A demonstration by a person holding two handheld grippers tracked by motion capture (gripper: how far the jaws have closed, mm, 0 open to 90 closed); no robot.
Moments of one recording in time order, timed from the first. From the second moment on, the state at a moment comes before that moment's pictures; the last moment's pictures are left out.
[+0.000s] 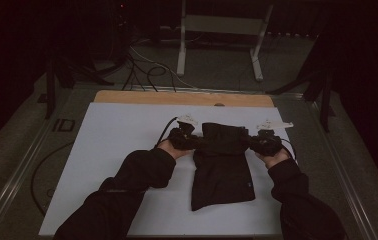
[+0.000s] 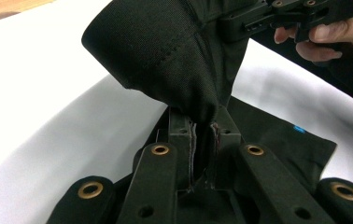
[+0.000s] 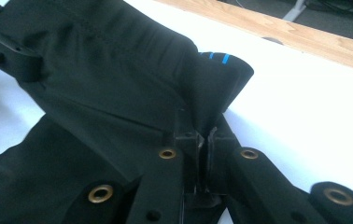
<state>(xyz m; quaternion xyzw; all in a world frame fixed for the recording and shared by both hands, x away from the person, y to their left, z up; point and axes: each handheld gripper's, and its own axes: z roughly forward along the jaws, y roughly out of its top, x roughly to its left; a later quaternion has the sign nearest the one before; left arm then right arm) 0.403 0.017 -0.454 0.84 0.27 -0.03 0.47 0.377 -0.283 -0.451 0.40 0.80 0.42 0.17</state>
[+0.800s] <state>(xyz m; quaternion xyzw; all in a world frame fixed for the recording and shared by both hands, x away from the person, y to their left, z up) 0.356 0.022 -0.459 0.85 0.24 -0.04 0.47 0.319 -0.287 -0.453 0.38 0.80 0.43 0.16</state>
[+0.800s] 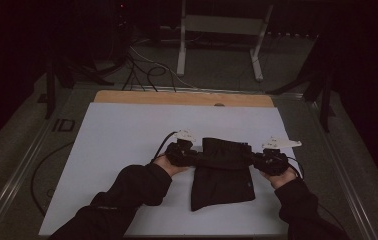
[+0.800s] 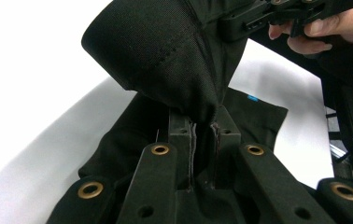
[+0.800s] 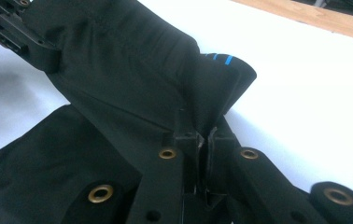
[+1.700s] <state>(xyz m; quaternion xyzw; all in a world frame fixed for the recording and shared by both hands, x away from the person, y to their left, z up) 0.301 0.024 -0.467 0.86 0.23 -0.03 0.46 0.279 -0.285 -0.463 0.37 0.82 0.42 0.12</state>
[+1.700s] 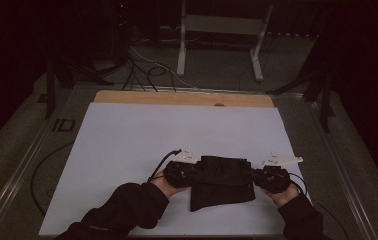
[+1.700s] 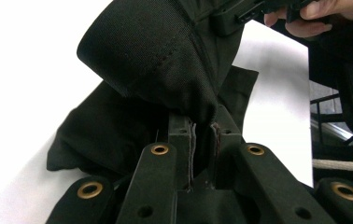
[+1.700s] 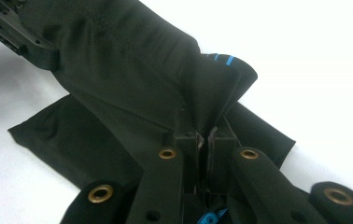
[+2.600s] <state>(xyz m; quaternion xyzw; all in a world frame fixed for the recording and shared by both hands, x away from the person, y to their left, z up) 0.280 0.028 -0.492 0.87 0.24 -0.05 0.43 0.256 -0.285 -0.487 0.37 0.83 0.41 0.08</state>
